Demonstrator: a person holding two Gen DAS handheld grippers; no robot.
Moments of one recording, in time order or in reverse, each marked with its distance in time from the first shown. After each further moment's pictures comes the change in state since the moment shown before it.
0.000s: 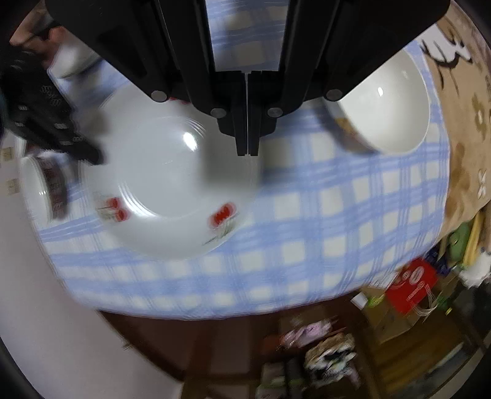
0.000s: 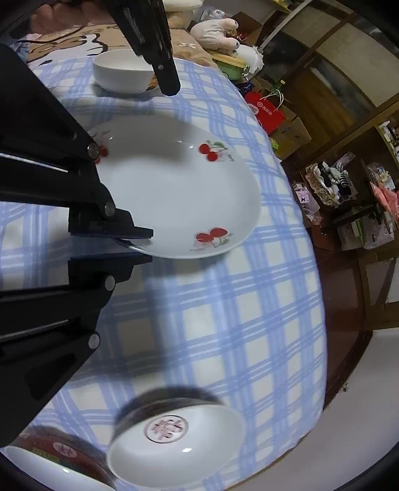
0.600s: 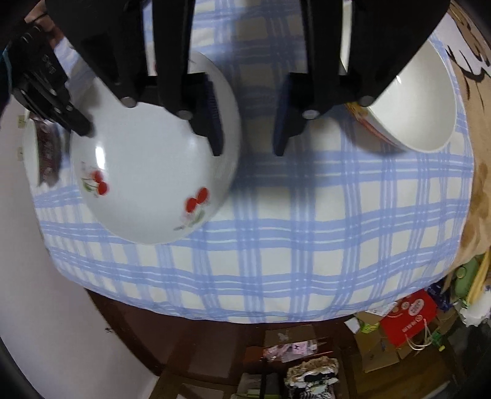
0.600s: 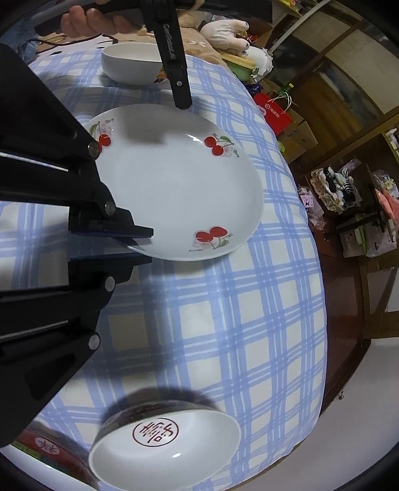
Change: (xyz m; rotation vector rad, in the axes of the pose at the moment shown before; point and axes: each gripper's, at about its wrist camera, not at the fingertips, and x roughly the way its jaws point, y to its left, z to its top) left arm 0.028 0.023 0.016 -0.134 0.006 -0.078; right arm 0.006 -0.004 0.004 -0.060 0.000 0.007
